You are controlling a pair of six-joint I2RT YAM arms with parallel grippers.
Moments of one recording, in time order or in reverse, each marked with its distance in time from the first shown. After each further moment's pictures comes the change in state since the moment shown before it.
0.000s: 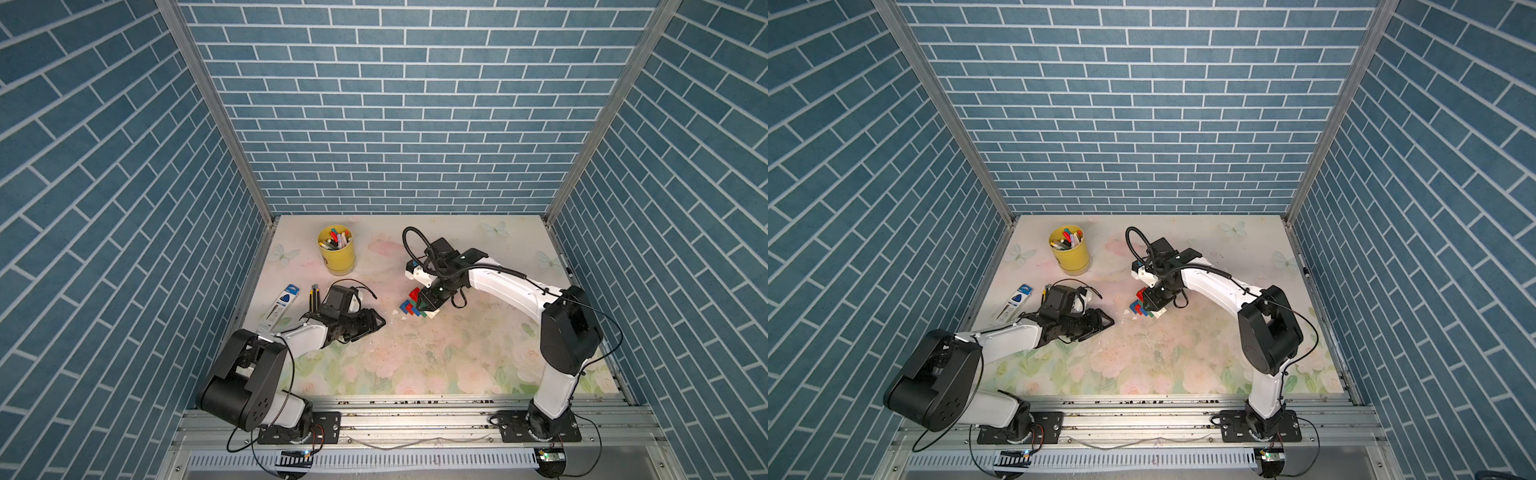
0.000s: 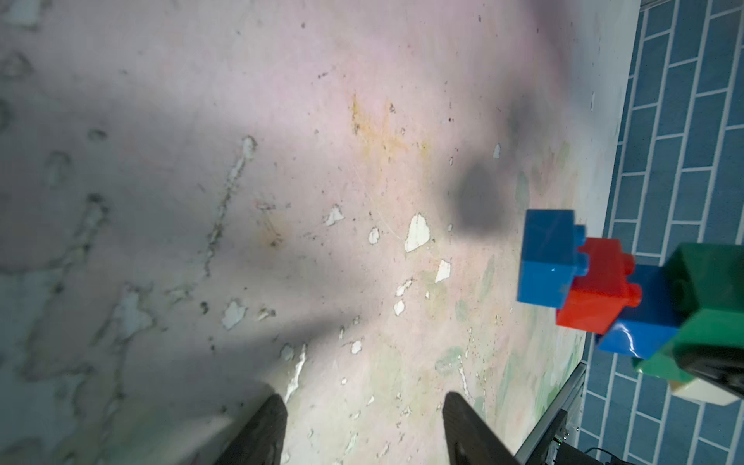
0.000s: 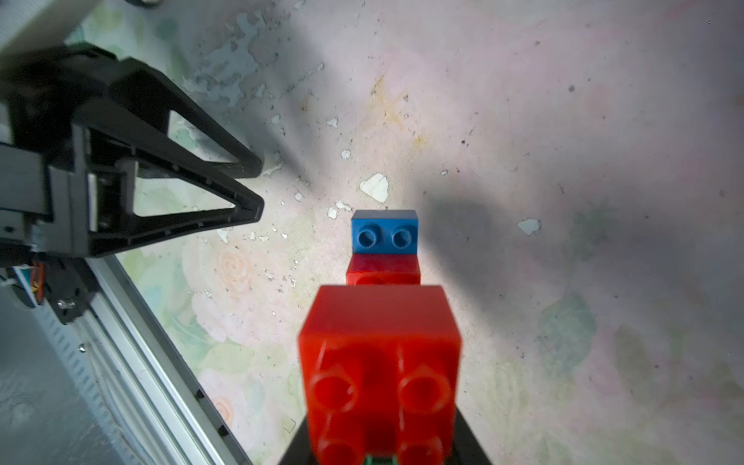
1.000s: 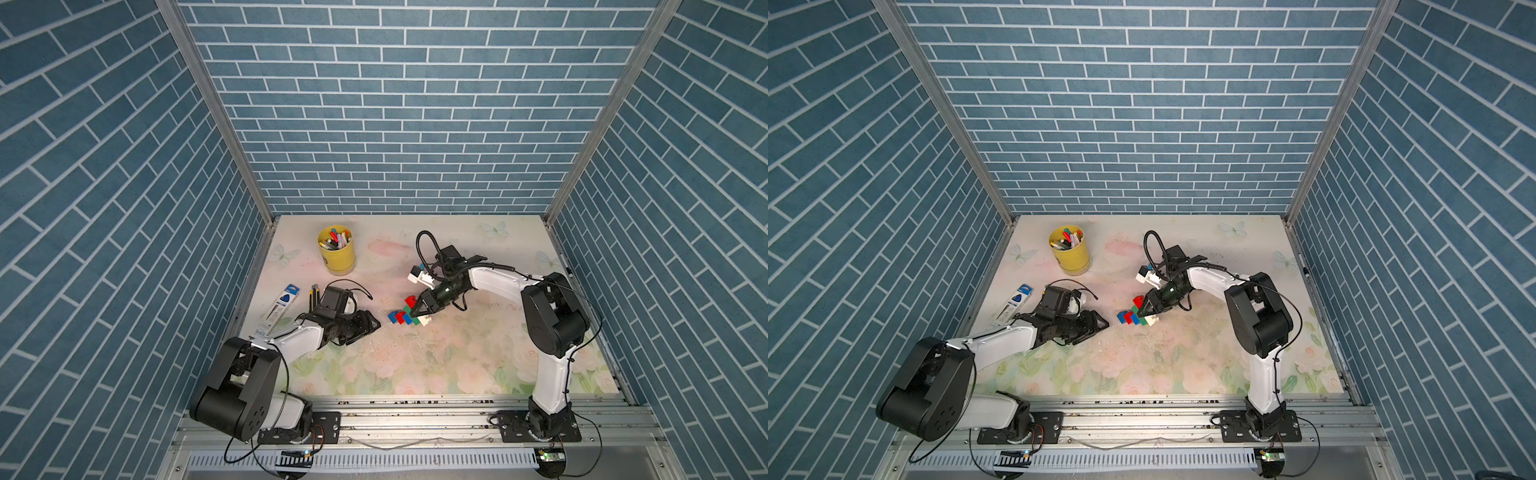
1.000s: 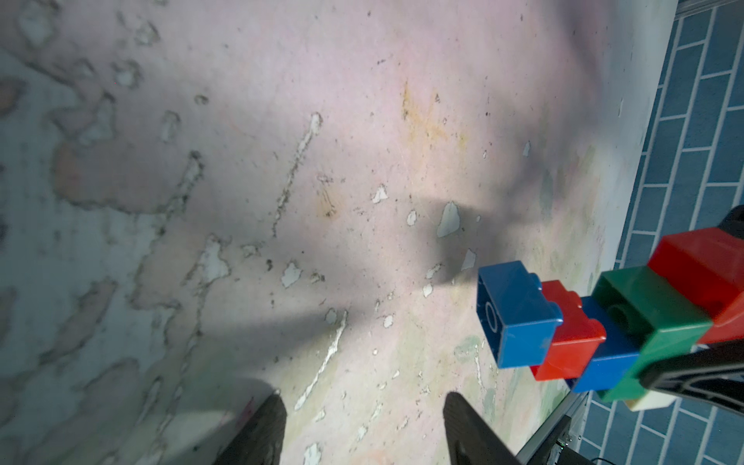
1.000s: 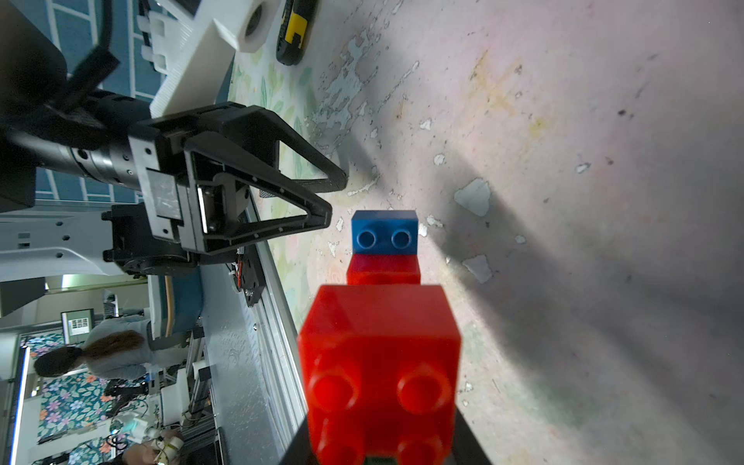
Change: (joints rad) left arm 0.032 -0.043 -0.005 -0.087 -0.012 0.000; right arm -0.114 0.156 -0.097 0.149 -0.515 0.037
